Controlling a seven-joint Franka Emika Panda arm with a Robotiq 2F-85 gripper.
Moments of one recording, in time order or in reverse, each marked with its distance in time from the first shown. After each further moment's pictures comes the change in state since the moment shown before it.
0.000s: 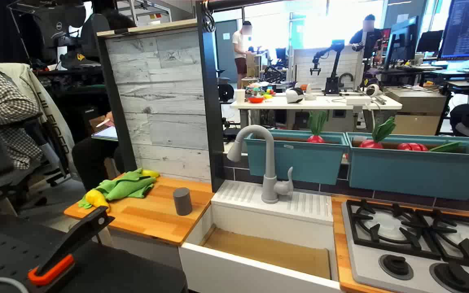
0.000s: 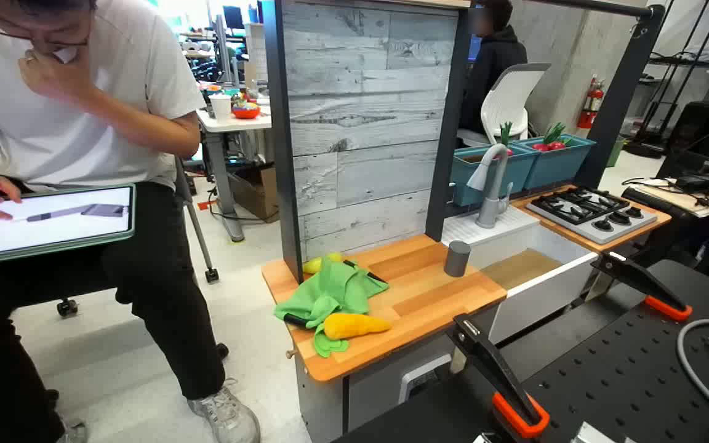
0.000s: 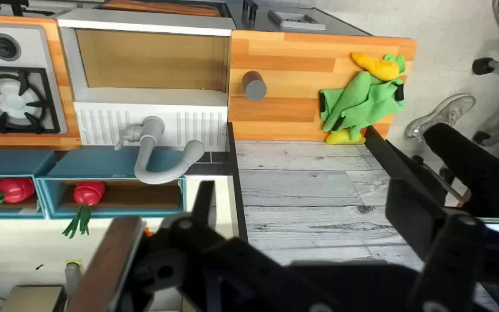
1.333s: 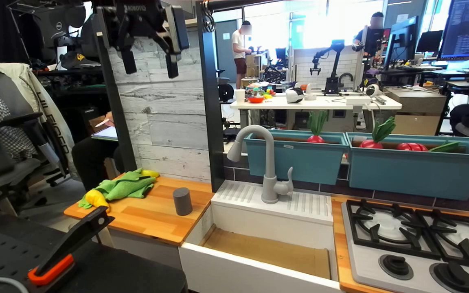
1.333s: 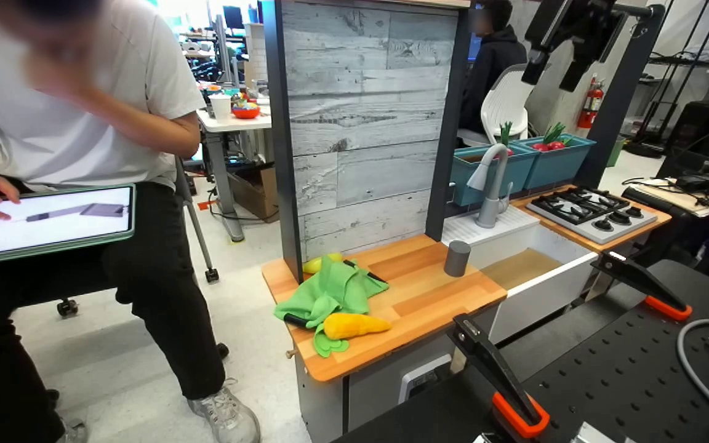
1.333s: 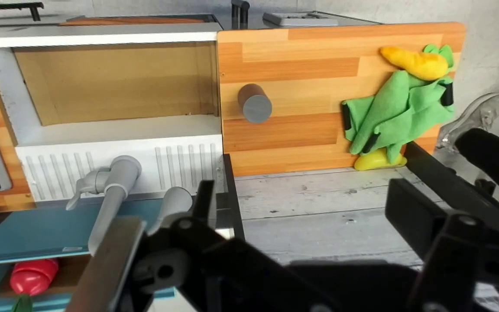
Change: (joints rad) arm -0.006 0.418 0.088 -0.021 0.176 0.347 0.001
